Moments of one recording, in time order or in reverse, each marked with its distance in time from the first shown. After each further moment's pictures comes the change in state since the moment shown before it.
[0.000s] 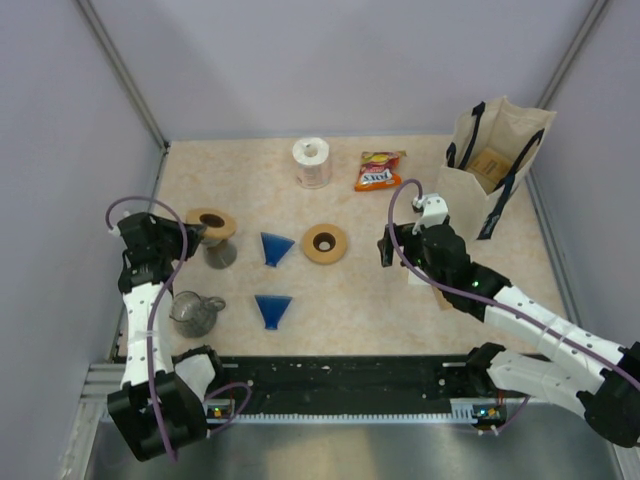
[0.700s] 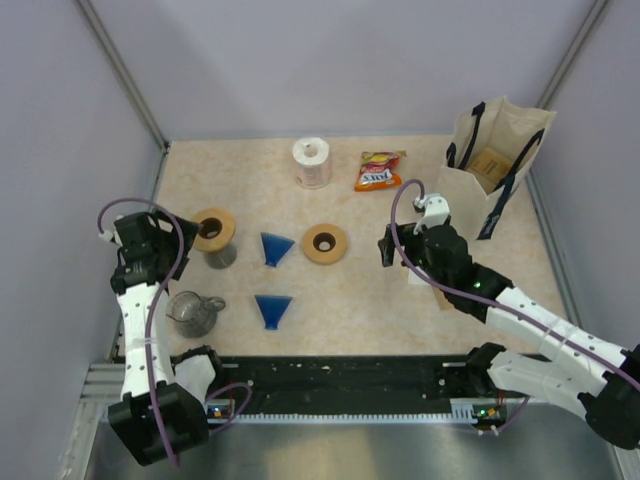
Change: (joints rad) left arm 0.001 -0.026 0.075 -0.237 -0.147 0.100; right arm 0.000 -0.014 0.000 -0.001 -0.003 0.000
